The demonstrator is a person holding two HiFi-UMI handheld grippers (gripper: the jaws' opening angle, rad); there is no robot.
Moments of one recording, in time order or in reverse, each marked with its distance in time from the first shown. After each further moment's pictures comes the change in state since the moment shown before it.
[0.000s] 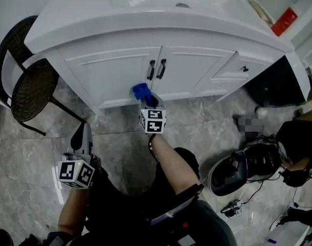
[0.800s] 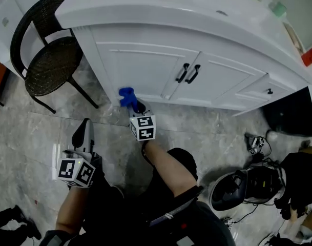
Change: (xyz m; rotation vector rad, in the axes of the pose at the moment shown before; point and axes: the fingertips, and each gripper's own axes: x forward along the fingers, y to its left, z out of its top) left arm -0.044 0.039 0.001 -0.026 -0.022 0.166; right arm 0.019 0.169 -0.036 -0.021 0.028 0.400
